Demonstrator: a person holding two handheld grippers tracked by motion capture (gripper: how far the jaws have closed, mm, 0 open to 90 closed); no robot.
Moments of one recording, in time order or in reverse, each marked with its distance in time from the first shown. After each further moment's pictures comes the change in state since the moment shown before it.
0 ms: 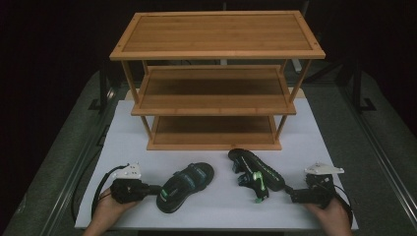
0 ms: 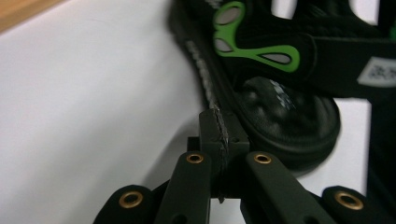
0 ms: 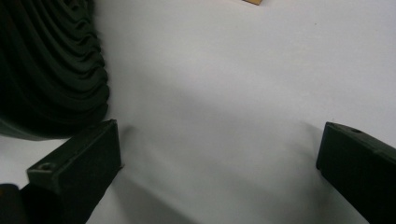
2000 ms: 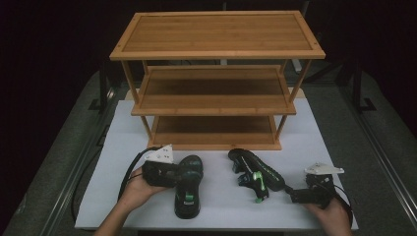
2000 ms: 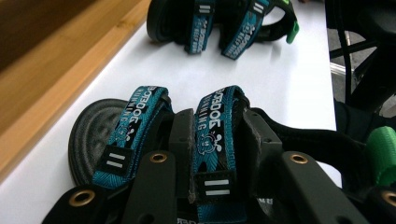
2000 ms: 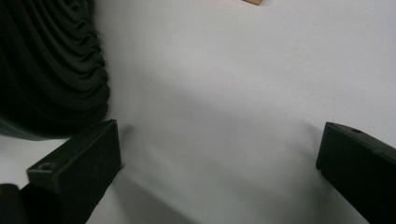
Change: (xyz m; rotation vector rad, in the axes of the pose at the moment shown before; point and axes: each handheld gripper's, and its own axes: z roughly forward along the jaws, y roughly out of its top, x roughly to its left) left arm -0.012 0.096 0.041 -0.062 -0.111 0.170; right arm 0.000 0.000 0.000 0.002 0.000 0.004
